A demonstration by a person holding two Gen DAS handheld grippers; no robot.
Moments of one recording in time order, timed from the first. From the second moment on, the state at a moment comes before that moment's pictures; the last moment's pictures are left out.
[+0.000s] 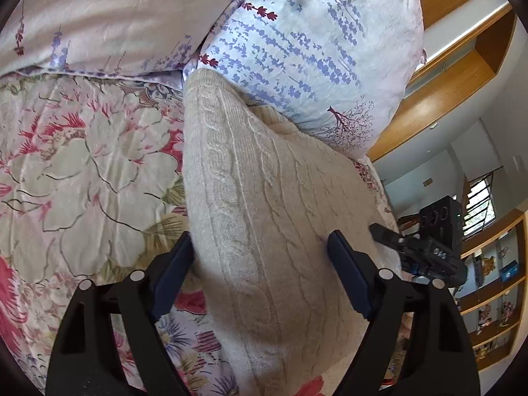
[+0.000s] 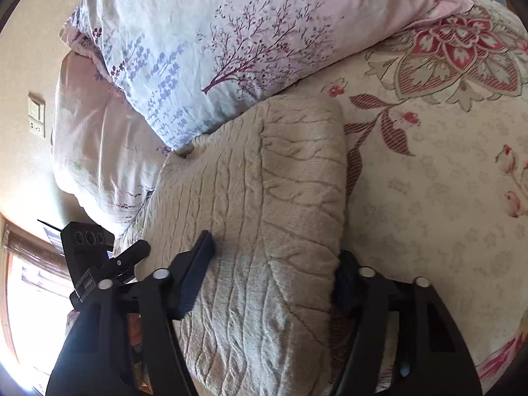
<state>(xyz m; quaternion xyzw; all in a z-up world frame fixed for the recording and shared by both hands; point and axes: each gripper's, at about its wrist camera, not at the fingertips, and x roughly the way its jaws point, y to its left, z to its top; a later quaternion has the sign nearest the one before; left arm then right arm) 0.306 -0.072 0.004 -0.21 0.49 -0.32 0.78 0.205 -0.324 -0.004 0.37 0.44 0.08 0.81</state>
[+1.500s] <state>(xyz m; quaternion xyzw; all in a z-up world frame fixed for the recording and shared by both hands) 0.188 0.062 0.070 -0.07 0.37 -0.23 0.90 0.216 -0.212 0.030 0.26 0.37 0.04 0.89</state>
